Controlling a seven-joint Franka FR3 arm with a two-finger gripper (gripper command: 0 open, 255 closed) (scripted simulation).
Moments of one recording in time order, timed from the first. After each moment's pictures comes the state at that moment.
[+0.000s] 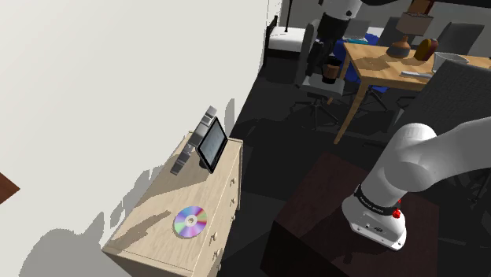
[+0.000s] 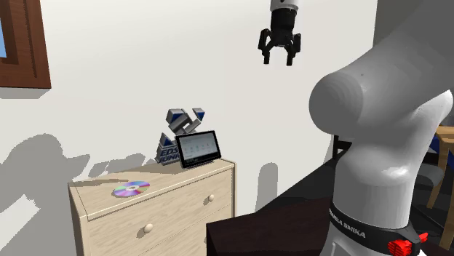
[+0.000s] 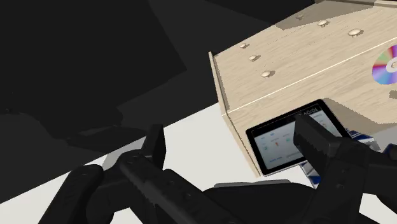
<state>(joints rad) 0.00 -0.74 -0.07 -2.28 -0.05 1.68 -0.07</state>
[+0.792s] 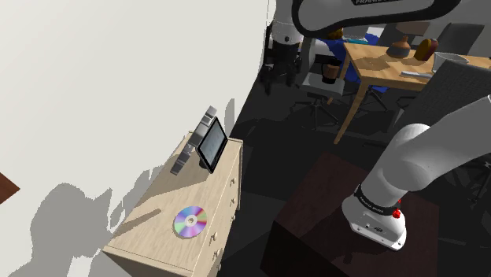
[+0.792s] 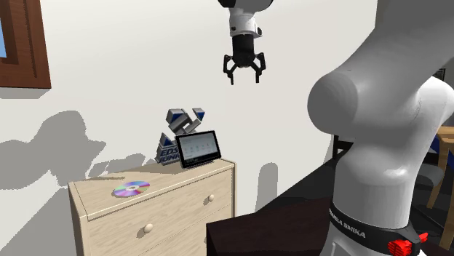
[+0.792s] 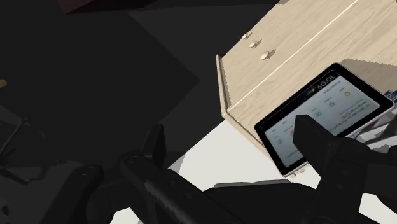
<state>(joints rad) -0.05 -0.45 0.19 -2.20 -0.01 1.79 0.43</state>
